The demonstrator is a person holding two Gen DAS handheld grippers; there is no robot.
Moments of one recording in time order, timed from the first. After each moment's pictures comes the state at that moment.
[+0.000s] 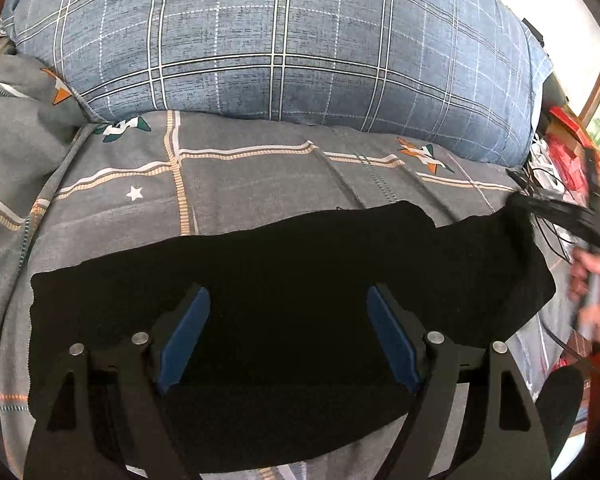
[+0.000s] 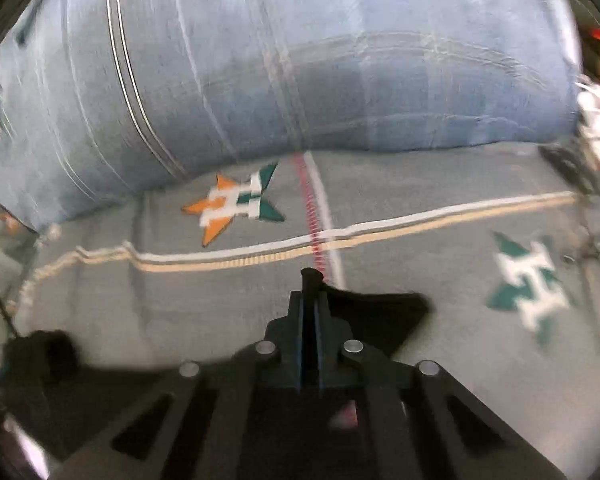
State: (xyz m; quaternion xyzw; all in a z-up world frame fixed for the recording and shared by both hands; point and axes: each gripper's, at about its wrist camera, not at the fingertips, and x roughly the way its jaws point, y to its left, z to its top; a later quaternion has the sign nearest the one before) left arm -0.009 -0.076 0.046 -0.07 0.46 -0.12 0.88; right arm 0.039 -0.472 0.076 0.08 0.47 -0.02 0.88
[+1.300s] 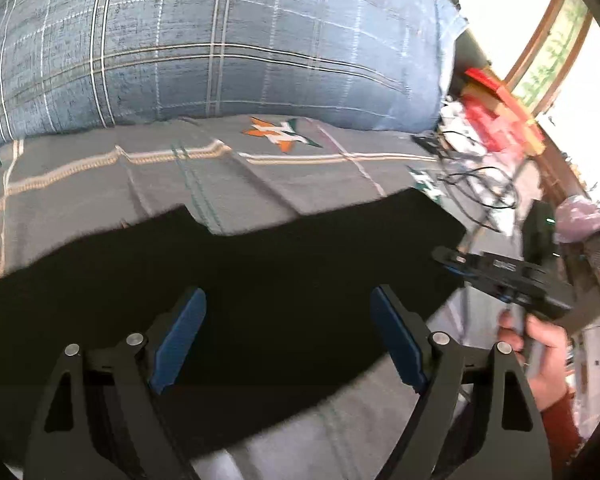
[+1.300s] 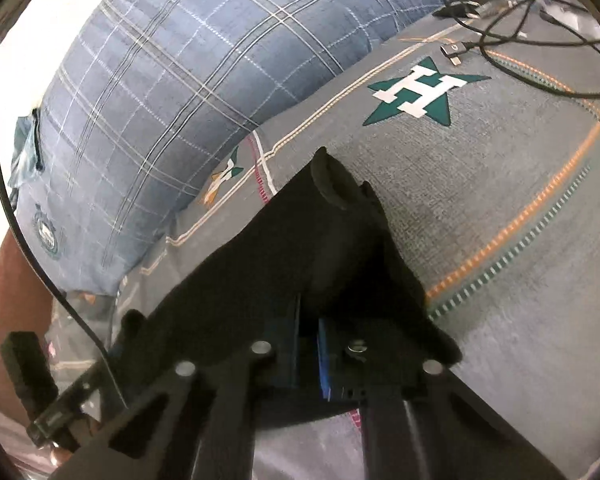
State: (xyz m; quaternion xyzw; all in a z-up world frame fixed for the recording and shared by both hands) left arm -0.017 -0.201 0.066 -0.08 0.47 -0.28 0.83; right arm -0.079 -0.536 0.036 0.32 0.45 -0.02 0.83
